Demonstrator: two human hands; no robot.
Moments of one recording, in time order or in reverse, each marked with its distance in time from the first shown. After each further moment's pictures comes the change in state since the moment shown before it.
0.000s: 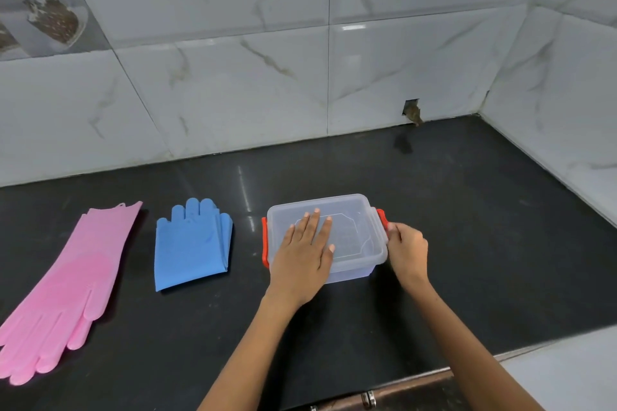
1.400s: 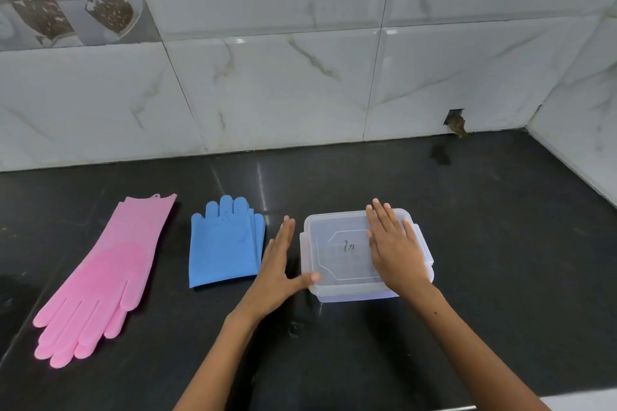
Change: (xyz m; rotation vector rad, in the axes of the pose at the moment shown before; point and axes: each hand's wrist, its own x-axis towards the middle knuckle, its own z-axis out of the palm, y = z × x) left_hand -0.036 -0.099 -0.006 -0.872 -0.050 -0.224; right_hand -0.002 -0.038 0.058 -0.888 -0.282 -0.600
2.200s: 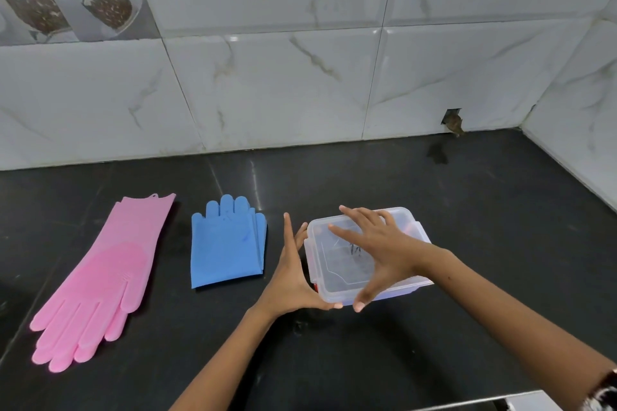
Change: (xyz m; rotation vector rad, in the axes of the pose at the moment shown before) left_hand 0.004 0.002 0.013 -0.045 -0.010 0.152; right_hand 0.015 -0.003 -0.037 -0.005 -0.375 -0.518
